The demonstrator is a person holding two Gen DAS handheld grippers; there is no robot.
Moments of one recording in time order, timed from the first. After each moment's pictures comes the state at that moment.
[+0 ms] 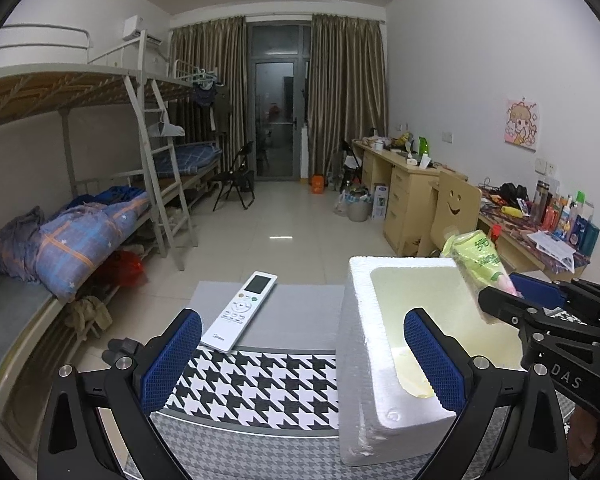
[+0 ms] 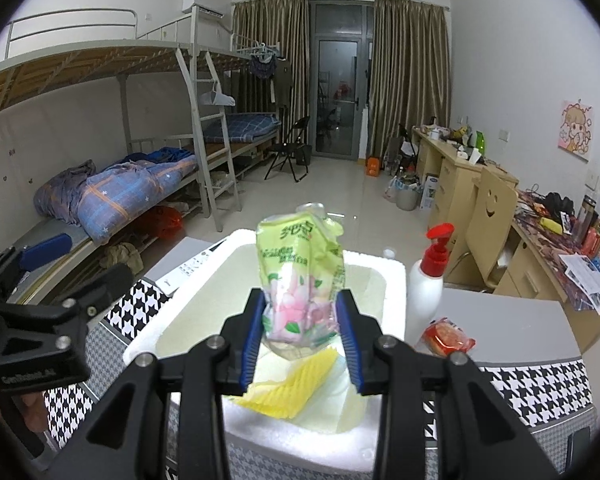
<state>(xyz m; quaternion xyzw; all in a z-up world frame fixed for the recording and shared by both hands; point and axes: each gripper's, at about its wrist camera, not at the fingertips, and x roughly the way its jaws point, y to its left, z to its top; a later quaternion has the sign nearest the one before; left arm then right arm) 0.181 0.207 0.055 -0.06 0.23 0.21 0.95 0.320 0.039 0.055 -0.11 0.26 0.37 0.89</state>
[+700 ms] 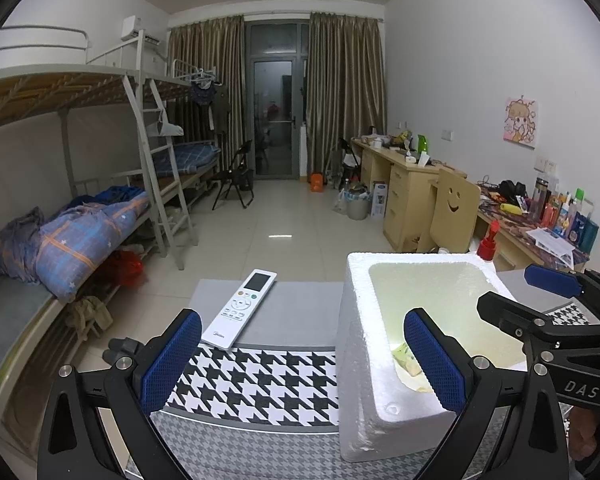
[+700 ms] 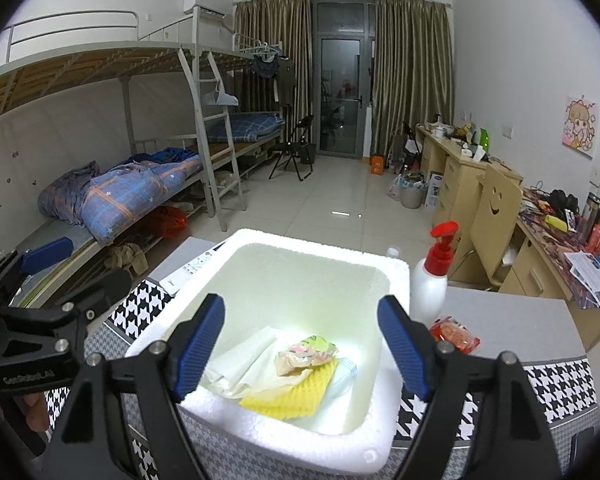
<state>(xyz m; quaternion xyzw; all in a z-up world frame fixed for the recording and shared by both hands) 0.181 0.203 0.055 -0.05 0.23 0.21 0.95 0.317 0.036 0.059 -0.11 0.26 0.37 0.88</state>
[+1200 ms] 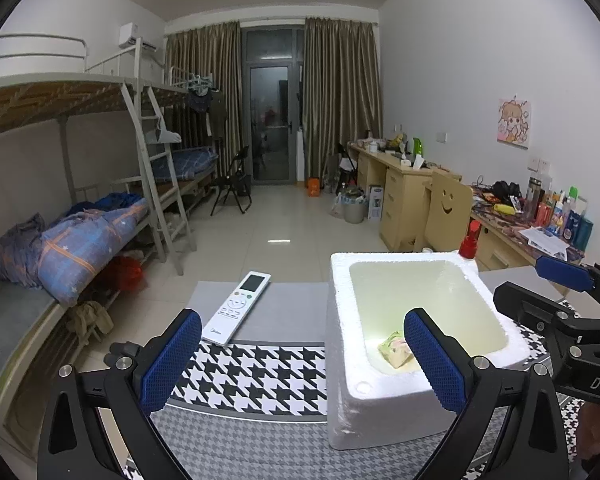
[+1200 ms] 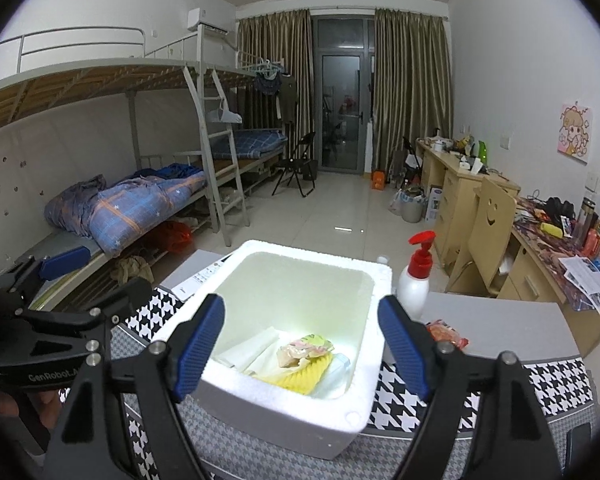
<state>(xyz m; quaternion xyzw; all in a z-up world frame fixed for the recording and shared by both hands) 0.167 0.176 0.065 -0.05 0.22 0.21 0.95 0.301 0.007 0.073 -0.09 0.23 0.38 0.89</state>
